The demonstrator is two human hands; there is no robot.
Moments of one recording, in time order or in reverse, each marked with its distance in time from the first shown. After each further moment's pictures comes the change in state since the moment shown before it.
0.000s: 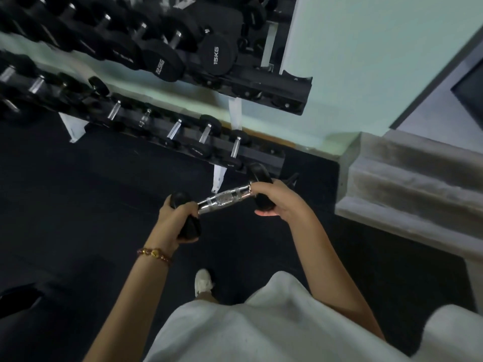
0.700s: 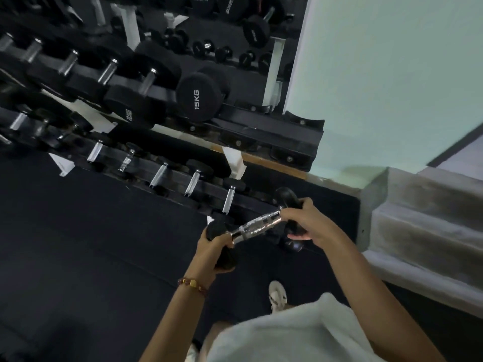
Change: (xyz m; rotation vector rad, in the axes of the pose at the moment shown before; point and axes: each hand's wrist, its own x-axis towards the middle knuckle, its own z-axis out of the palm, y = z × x) left_hand 0.250 0.122 0.227 -0.039 -0.090 -0.169; right_hand 0.280 -0.157 -0.181 -0.066 0.074 0.126
